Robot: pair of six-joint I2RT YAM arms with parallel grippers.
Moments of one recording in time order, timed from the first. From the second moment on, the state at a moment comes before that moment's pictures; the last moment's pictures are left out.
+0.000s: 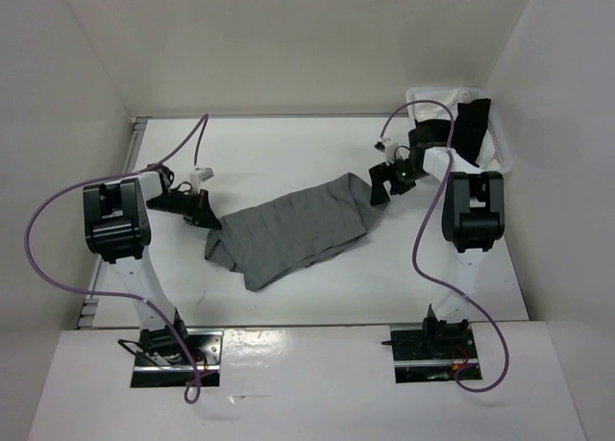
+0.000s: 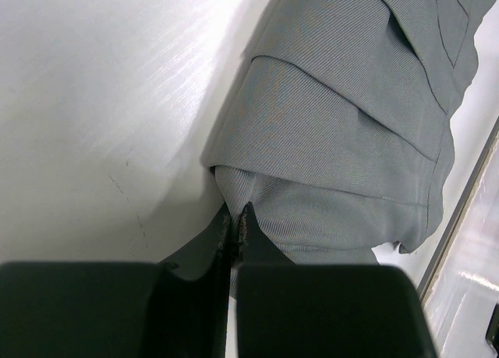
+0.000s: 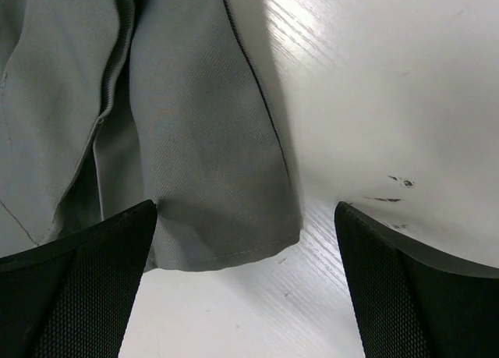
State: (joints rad) left arm 0.24 2.02 1.22 -0.75 0.92 0.67; right arm 0.00 2.04 1.45 -0.64 -0.54 -0.49
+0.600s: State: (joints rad) left arm 0.24 2.02 1.22 -0.74 0.93 0.67; right arm 0.09 2.08 1.49 -0.70 -0.70 -0.52
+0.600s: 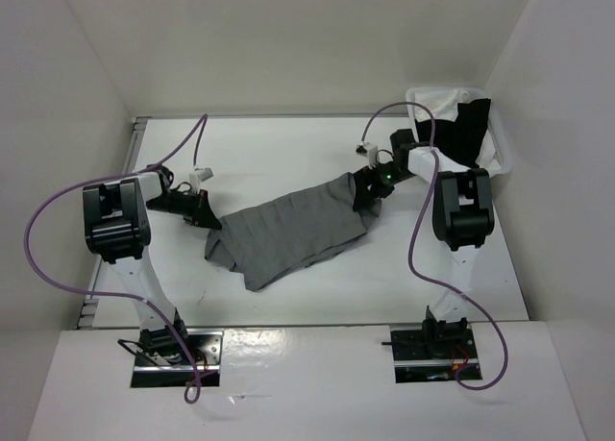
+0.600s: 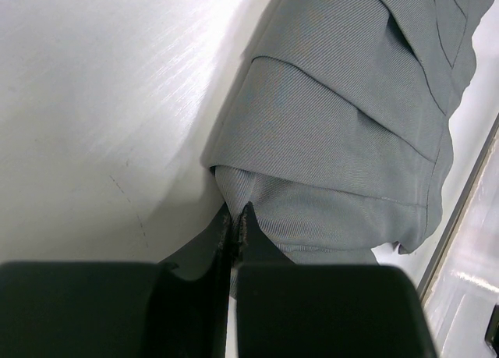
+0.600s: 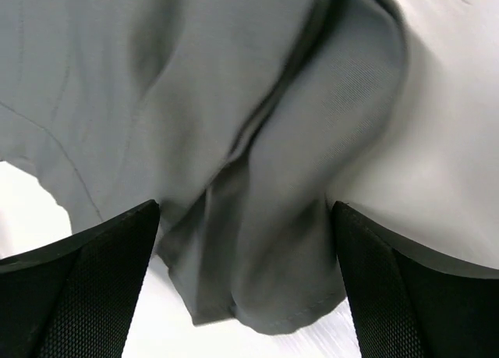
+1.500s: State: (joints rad) left arm 0.26 1.98 1.16 -0.68 0.94 0.65; right arm 0.17 2.12 1.51 -0.82 -0.68 -0.46
